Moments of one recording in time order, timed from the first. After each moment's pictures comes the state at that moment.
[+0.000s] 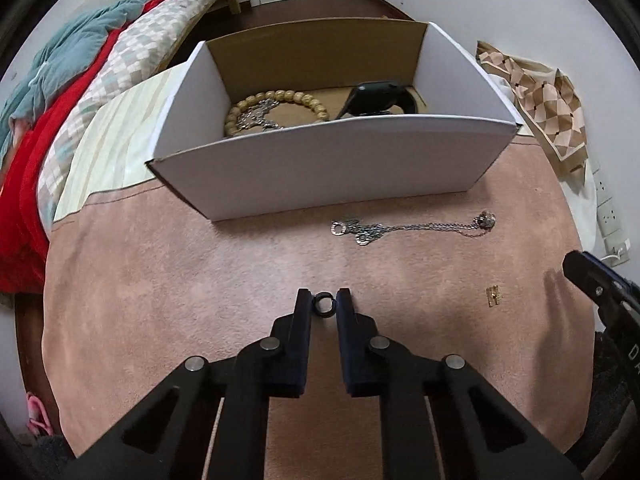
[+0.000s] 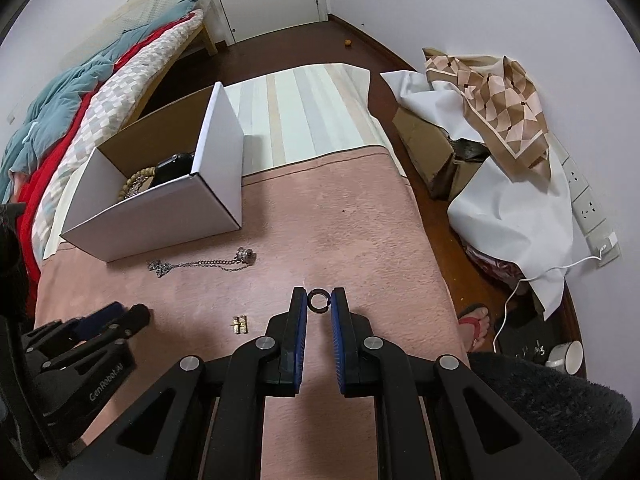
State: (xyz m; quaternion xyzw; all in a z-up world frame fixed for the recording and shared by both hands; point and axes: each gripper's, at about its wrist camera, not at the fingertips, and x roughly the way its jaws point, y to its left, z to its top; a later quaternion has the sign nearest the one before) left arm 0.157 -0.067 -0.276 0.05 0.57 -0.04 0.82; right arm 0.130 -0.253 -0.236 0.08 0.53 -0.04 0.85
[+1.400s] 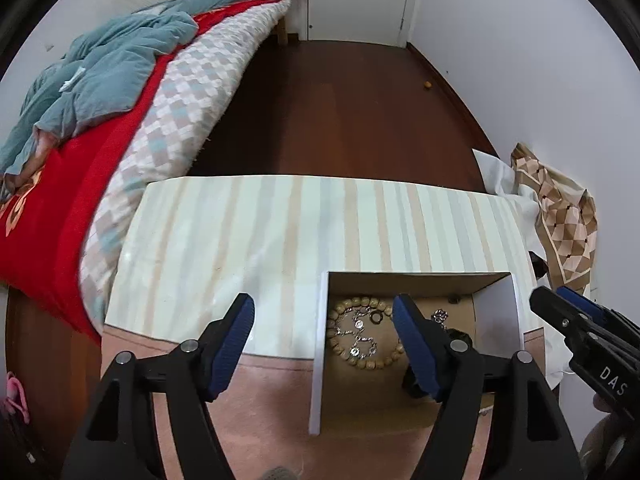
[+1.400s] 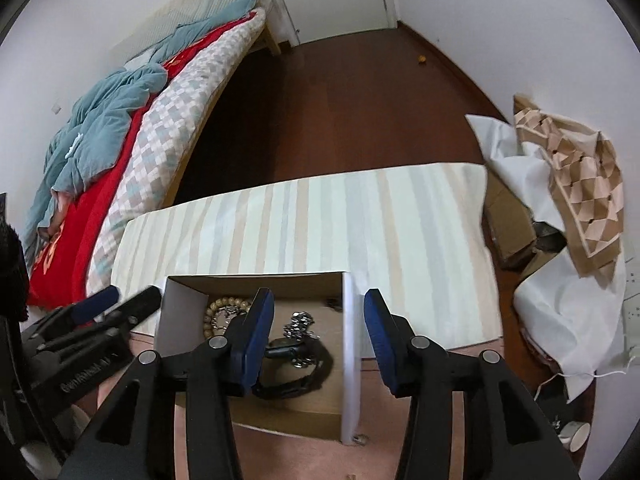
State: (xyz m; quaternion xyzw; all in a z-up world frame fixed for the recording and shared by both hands) left arm 0.277 0.018 -0.174 -0.04 0.52 0.01 0.86; right arm 0.296 -0.201 -0.166 0.09 0.52 0.07 0.85
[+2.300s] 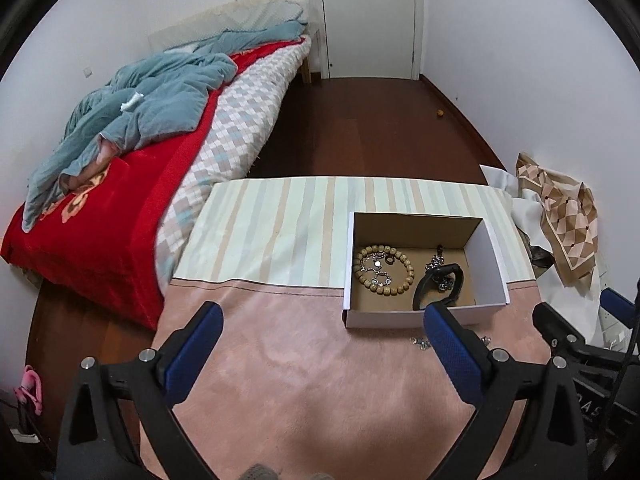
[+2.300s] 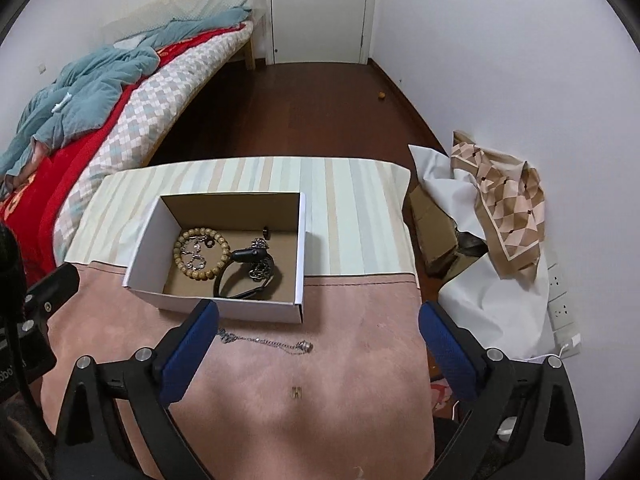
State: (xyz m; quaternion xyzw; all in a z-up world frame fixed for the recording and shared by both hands) left arm 0.149 0.013 -0.124 0.01 0.45 0.06 0.89; right arm 0.166 -0.189 -0.128 -0.02 0.47 -0.01 0.88
